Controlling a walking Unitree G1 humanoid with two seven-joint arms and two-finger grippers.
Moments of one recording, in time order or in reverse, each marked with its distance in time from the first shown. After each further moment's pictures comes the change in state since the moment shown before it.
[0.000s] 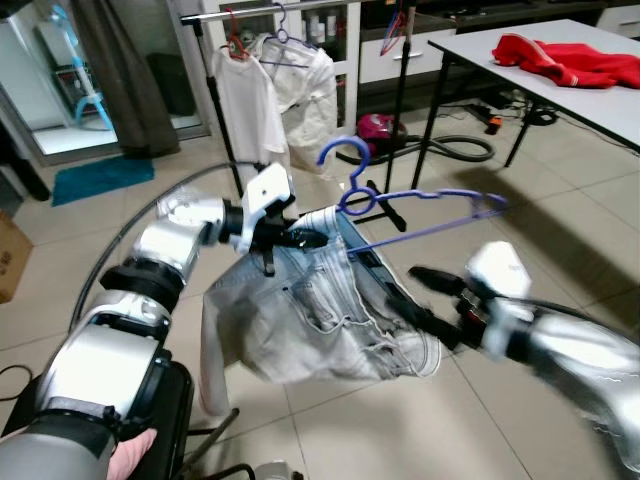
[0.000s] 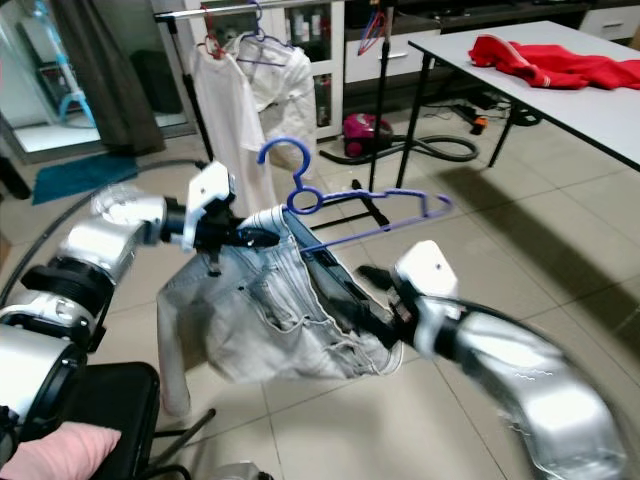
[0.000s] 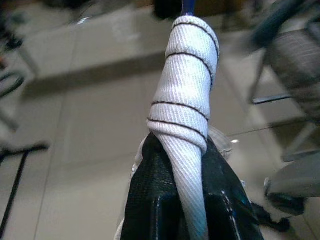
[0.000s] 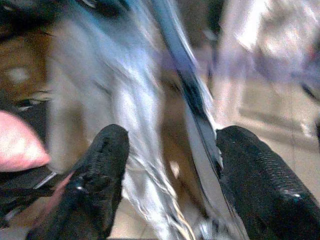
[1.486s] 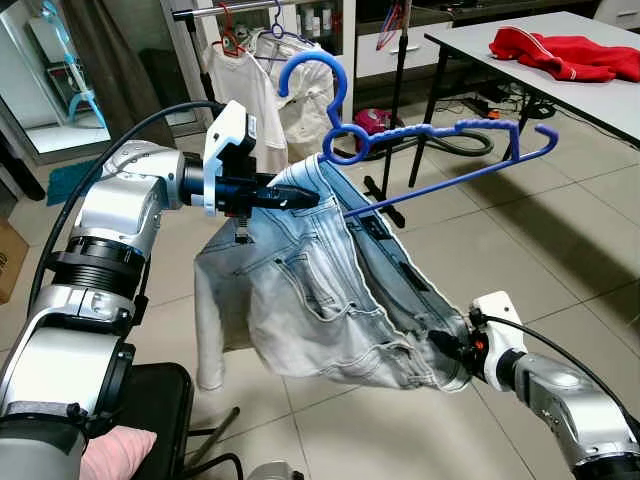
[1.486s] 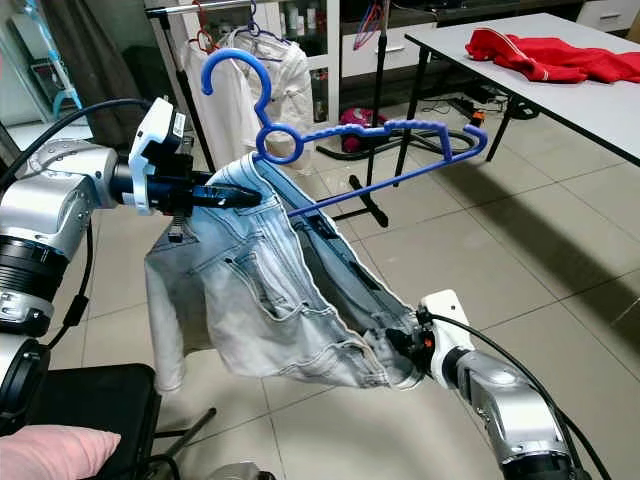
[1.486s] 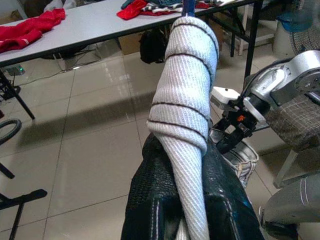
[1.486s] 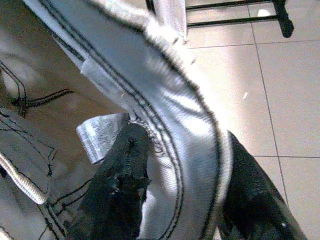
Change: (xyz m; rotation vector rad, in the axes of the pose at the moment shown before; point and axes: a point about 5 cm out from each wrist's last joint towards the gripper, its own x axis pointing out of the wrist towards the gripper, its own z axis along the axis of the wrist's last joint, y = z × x) left arm -0.043 0.003 0.044 0.031 -0.134 -0.007; right arm 0.006 -0.044 -0.097 0.227 0.273 -0.224
